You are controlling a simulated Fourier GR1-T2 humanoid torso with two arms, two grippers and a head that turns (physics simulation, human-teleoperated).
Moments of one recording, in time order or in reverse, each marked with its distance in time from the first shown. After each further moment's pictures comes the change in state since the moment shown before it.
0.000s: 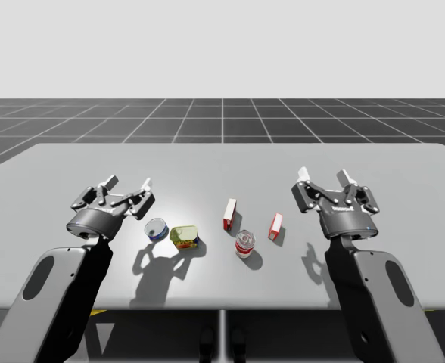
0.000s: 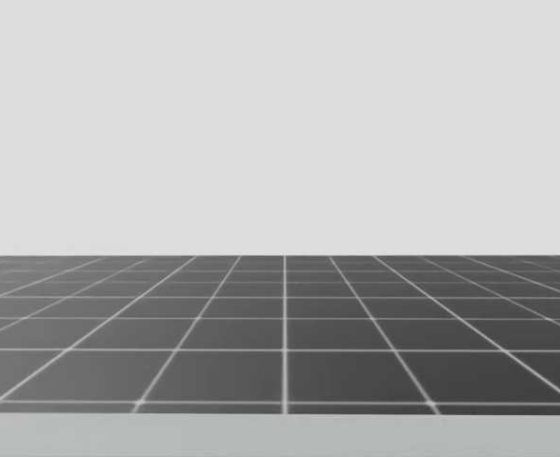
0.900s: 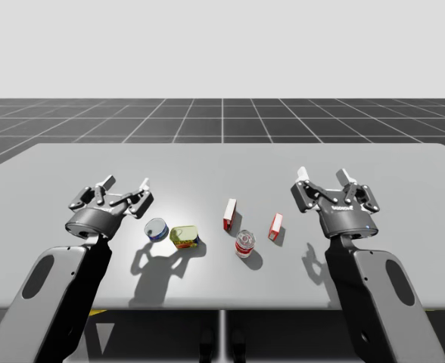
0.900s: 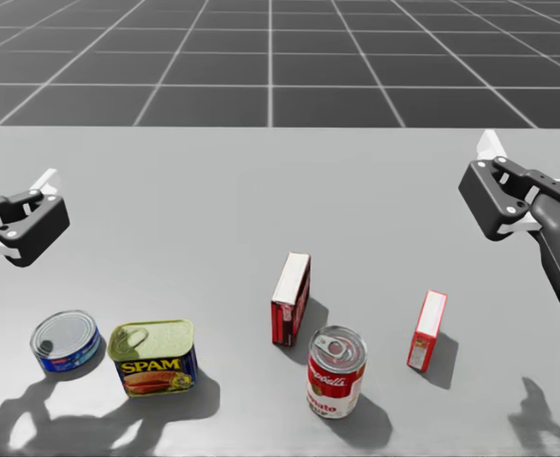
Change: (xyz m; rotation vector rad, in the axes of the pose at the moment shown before) left arm 0.000 0.003 -0.001 0.032 0.012 -0.018; right arm 0.002 0.001 -0.001 0.008 0.006 0.021
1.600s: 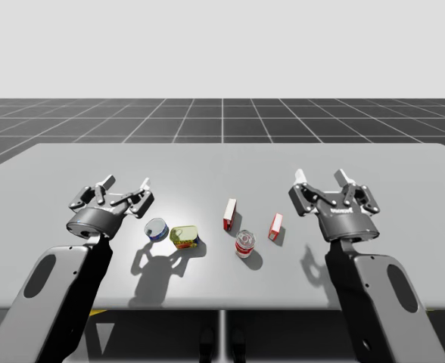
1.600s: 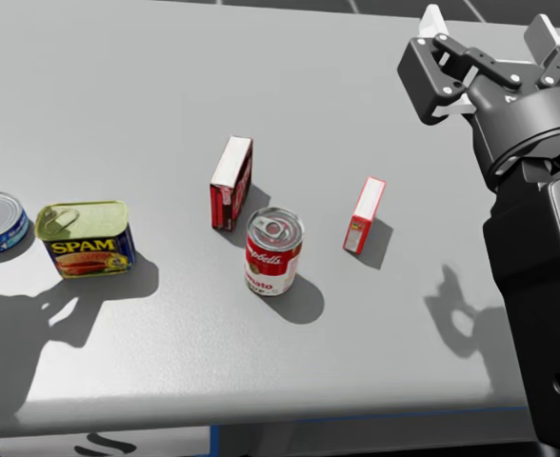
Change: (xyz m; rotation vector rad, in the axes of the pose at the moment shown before) left arm 0.000 -0.002 -0.001 0.011 -0.001 -0.022; right arm 0.003 0.005 0.006 0.029 0.009 0.023
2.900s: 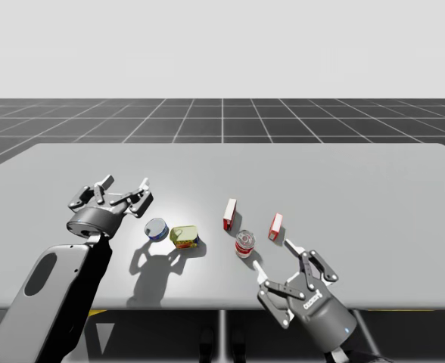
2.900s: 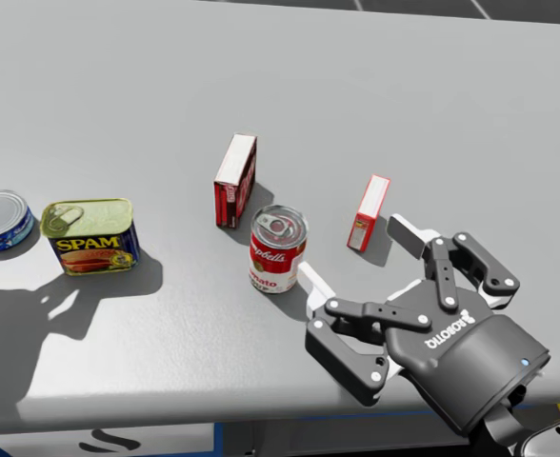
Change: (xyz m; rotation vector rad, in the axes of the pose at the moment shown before) left arm -0.002 0.003 -0.002 0.014 0.001 -0.015; right arm -0.061 0.039 0.129 0.506 0.286 0.042
